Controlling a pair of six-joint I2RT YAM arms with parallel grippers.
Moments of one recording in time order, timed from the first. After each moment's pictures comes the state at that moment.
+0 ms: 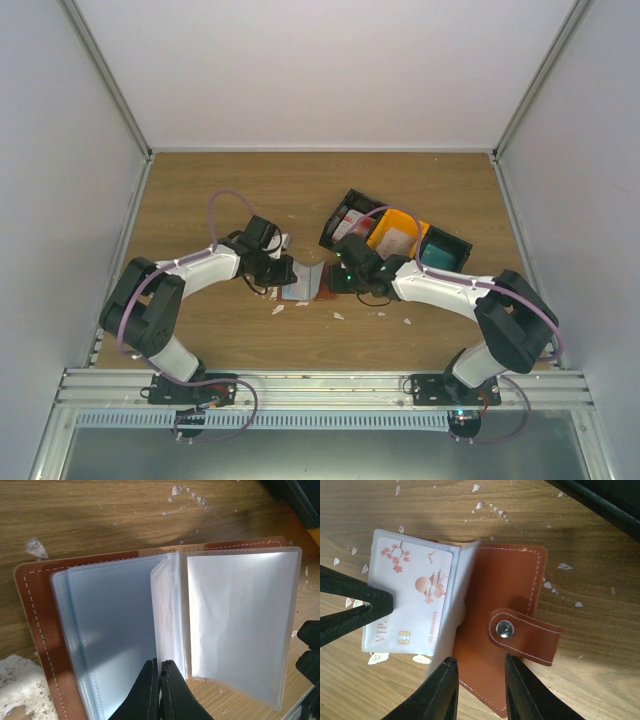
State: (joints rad) left arm -0.47 1.60 0.84 -0.37 0.43 -0.50; right arm 0.83 1.53 0.87 -0.30 -0.04 0.74
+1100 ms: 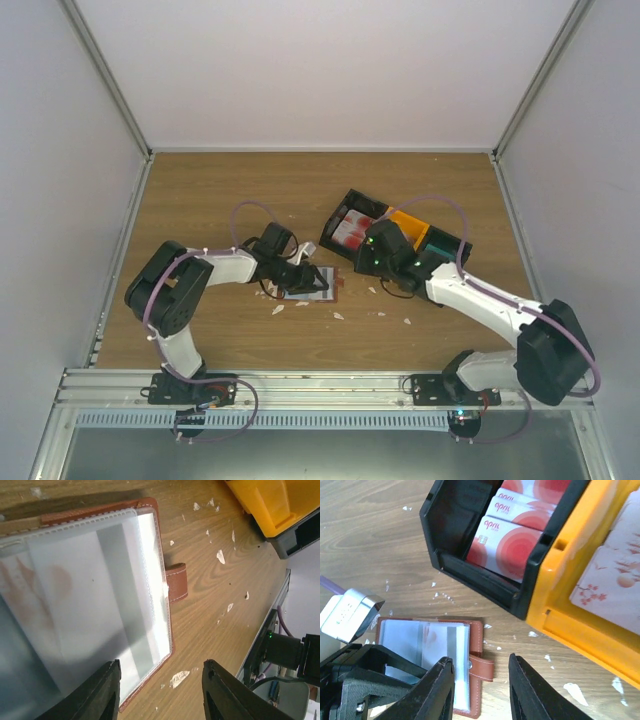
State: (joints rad) left arm -0.54 1.75 0.83 -0.09 0.74 -0.55; right arm 0.69 1.32 0.83 -0.35 0.09 0.76
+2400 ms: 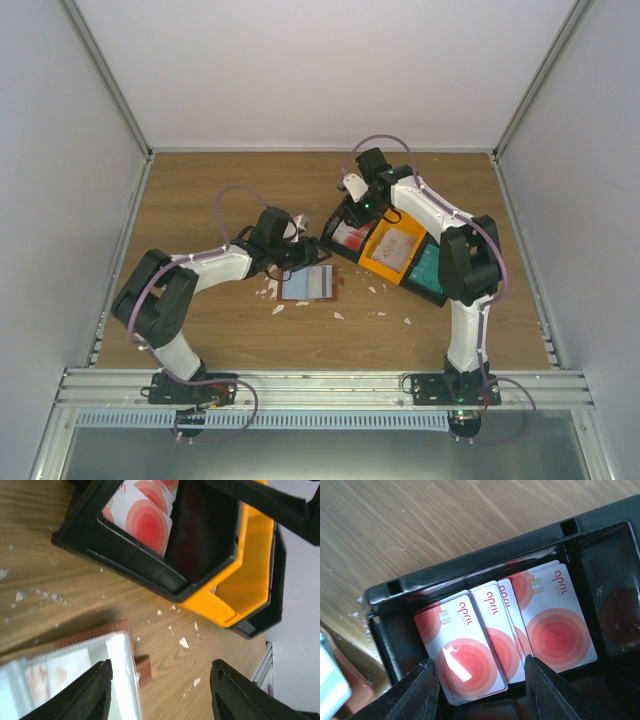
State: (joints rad) left arm -0.54 1.63 0.85 0.04 0.53 -0.76; right arm 0.43 2.00 1.66 -0.83 -0.19 -0.23
